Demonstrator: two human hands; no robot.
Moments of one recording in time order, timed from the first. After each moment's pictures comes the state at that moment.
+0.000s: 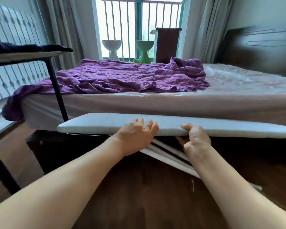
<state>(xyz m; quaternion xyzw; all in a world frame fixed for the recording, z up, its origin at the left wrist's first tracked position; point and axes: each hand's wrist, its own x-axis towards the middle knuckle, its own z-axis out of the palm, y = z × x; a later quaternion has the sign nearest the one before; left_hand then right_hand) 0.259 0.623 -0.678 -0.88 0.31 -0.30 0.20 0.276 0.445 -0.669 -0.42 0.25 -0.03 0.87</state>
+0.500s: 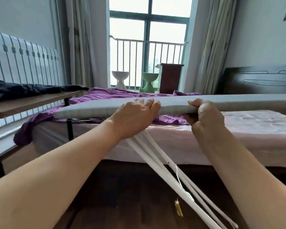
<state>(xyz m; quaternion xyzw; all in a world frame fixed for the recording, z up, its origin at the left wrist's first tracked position) 0.247 0.640 -0.517 -0.82 0.27 -0.46 0.20 0.272 0.458 -0.496 -0.42 0.06 -0.09 0.90</state>
